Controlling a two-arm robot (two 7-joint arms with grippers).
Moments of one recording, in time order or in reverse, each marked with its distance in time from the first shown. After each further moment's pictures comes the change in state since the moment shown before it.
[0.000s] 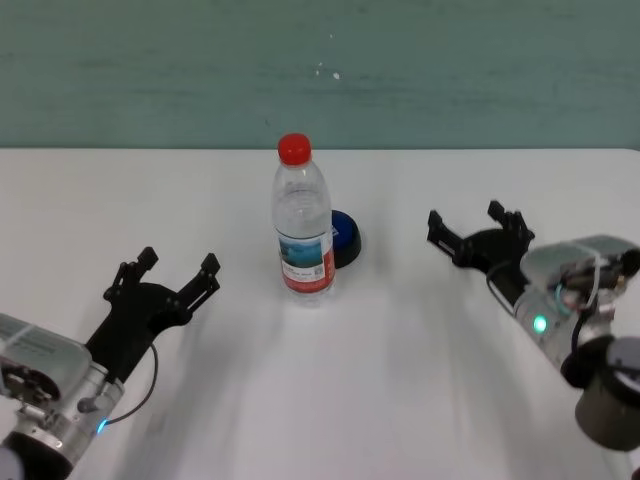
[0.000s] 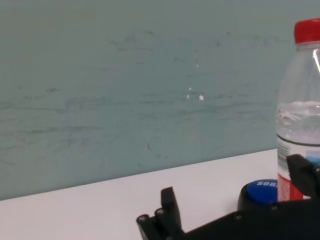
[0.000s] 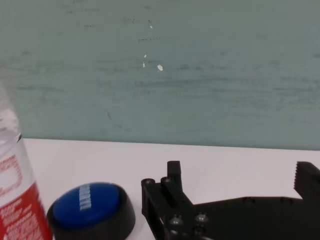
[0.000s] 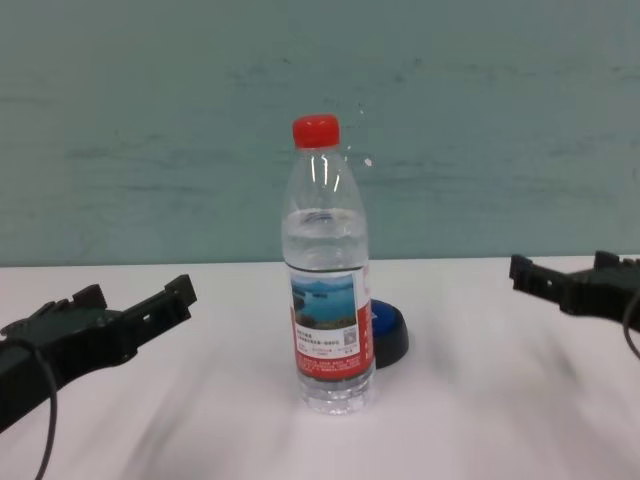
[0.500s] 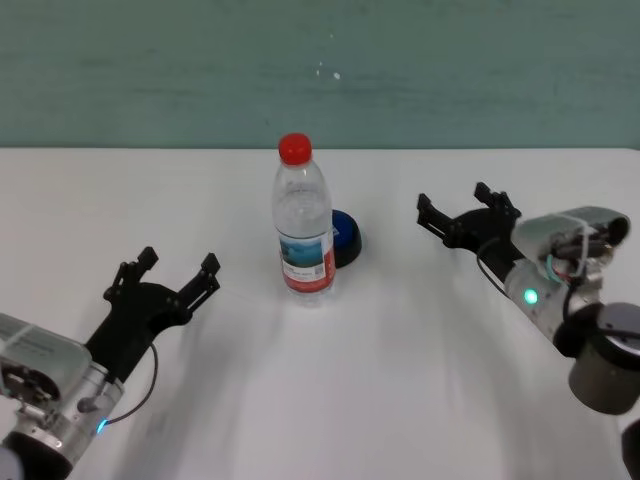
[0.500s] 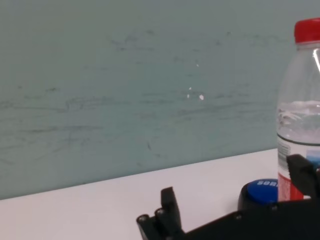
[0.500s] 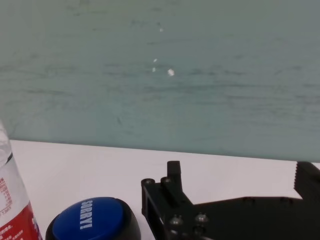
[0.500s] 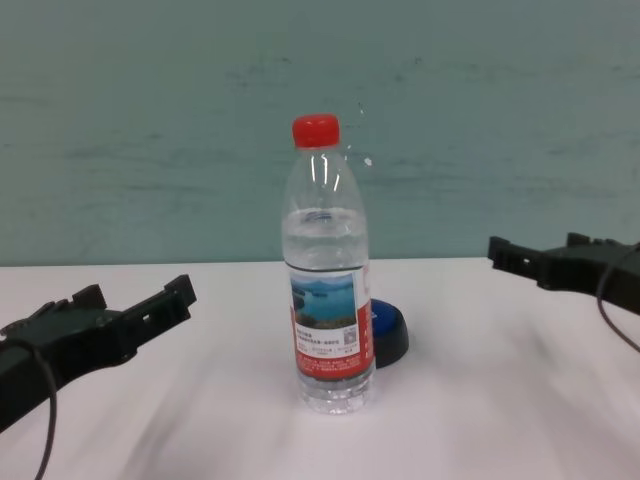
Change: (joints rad) left arm 0.000 0.000 0.000 0.000 0.000 0.000 0.000; right arm 0.115 0.004 -0.016 0.109 0.026 0.015 0.065
